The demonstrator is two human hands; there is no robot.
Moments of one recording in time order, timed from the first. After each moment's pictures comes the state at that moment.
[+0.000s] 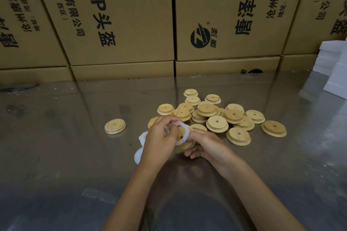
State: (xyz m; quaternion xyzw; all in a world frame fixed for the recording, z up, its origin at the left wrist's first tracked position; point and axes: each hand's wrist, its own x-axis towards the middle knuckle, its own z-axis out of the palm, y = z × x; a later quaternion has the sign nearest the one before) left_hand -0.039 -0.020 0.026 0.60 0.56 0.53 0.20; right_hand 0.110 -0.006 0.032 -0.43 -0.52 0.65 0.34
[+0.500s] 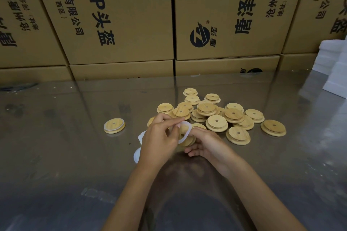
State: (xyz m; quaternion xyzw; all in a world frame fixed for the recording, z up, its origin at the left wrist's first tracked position) left_hand -0.040 -0.024 0.026 0.63 0.57 0.51 0.12; right_hand 0.111 -0.005 0.030 -0.42 -0.50 0.67 0.36
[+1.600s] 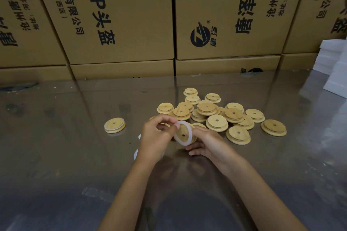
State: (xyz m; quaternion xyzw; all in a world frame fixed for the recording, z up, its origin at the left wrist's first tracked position) left_hand -0.045 -0.020 0.034 0.52 0.56 0.58 0.29; right_hand 0.112 0.000 0.025 -0.42 -0.50 0.66 0.37
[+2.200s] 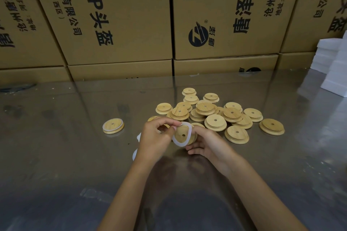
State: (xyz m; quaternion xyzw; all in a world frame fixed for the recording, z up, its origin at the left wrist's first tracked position) left_hand -0.044 -0.023 0.036 0.57 0.55 0.55 0.26; right_hand 0.113 0.004 0.022 -0.43 -0.46 0.68 0.38
